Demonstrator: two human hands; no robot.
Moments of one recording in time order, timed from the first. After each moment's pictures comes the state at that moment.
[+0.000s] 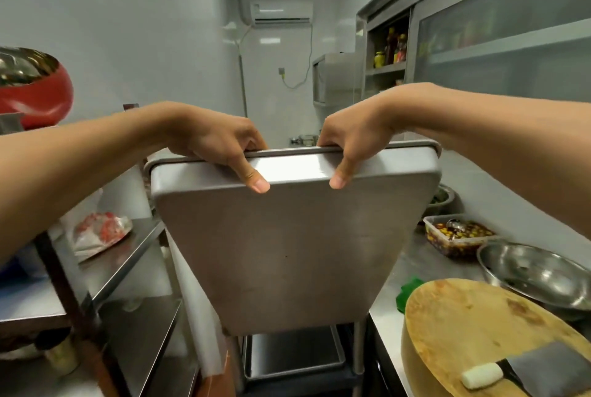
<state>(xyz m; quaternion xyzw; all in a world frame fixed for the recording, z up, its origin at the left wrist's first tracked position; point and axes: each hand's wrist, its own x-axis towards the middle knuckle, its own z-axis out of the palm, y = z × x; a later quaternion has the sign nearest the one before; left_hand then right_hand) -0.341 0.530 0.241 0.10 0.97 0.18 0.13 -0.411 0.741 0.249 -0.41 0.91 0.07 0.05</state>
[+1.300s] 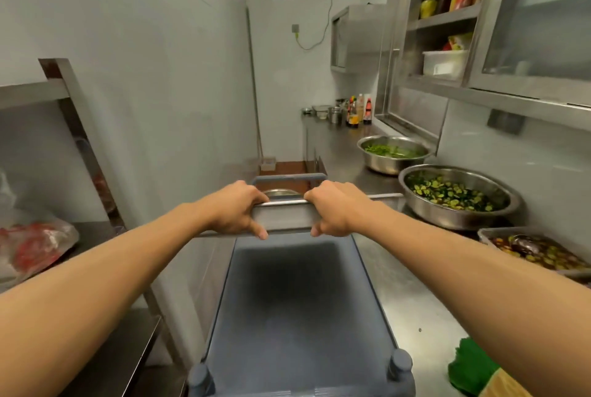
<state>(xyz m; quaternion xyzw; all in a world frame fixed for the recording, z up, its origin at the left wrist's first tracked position) -0.679 0.398 0.054 0.12 0.99 0.04 -0.03 -0.733 0.610 0.054 -0.41 0.91 0.04 -0.09</state>
